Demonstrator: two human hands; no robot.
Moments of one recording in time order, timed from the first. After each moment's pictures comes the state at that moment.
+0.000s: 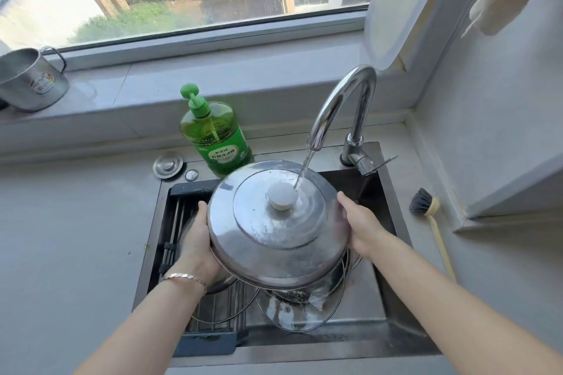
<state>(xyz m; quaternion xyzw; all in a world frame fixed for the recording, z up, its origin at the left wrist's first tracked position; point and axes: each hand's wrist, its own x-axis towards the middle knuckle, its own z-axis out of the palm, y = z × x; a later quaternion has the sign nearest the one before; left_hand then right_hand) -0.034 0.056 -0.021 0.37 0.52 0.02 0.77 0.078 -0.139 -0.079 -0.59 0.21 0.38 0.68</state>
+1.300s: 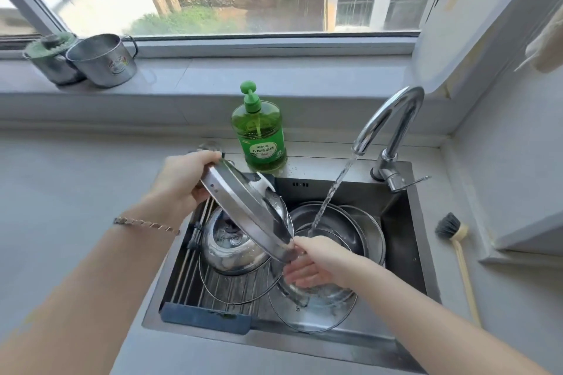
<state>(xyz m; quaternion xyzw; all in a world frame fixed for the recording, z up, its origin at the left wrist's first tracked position) -0.048 0.118 0.072 0.55 0.51 0.15 0.64 0.005 -0.081 -0.042 -0.64 0.02 0.63 0.45</state>
